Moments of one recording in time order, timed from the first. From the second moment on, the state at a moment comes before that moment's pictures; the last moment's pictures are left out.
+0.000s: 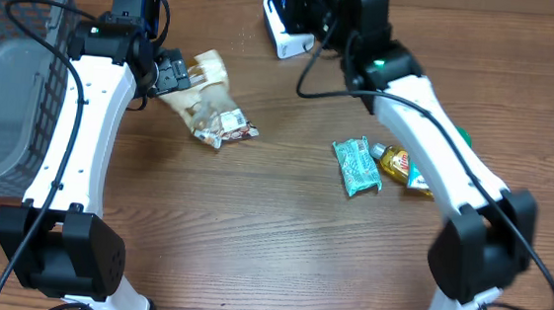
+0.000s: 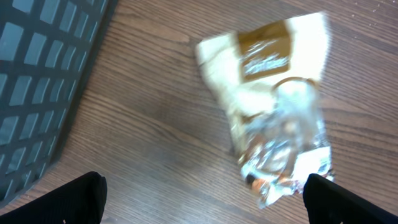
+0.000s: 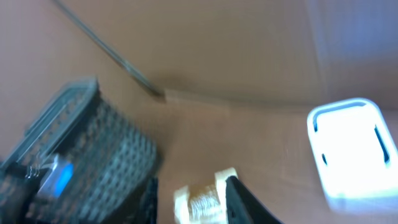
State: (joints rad) left arm -0.05 1.79 1.73 -1.16 -0.19 -0.44; right arm 0.42 1.92 1.76 -0.19 -0.35 0.49
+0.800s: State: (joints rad) left arm -0.04 1.79 1.73 -1.16 -0.20 -0.43; right arm 0.84 2.13 1.73 -0.51 -0.04 0.18
